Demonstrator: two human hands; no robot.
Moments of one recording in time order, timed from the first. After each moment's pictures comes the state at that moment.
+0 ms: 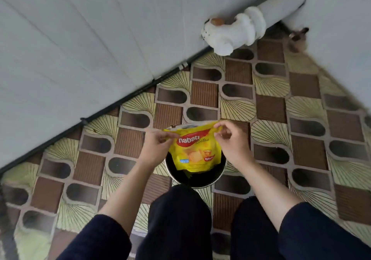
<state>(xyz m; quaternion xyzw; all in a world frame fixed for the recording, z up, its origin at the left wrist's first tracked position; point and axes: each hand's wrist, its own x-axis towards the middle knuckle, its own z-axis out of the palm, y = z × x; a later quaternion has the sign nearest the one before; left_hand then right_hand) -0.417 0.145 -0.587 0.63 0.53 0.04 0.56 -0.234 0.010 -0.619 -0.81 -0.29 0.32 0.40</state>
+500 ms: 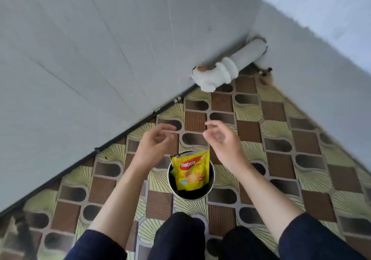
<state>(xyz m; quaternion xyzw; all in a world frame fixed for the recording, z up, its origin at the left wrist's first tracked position) -0.383 0.182 -0.353 0.69 0.46 0.09 0.56 -0.219 0.038 -0.370 -0.76 -0.28 0.35 0.47</state>
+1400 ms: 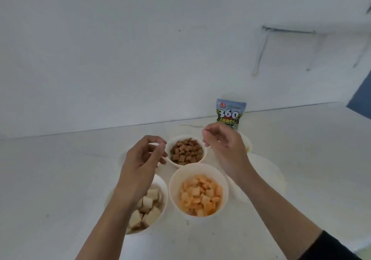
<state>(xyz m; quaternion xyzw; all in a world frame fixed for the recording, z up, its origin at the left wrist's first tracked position) 0.028 -0.154 0.084 0.77 -0.11 0.04 0.63 0.028 -0.371 0.073 -0.74 -0.02 -0.22 0.63</state>
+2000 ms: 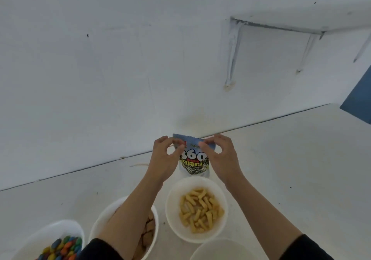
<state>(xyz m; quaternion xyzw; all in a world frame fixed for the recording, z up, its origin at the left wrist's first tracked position) 0.297 -0.420 0.030 0.82 -0.11 -0.07 0.55 0.235 -0.574 0.020 -0.78 0.18 -0.19 0.57</state>
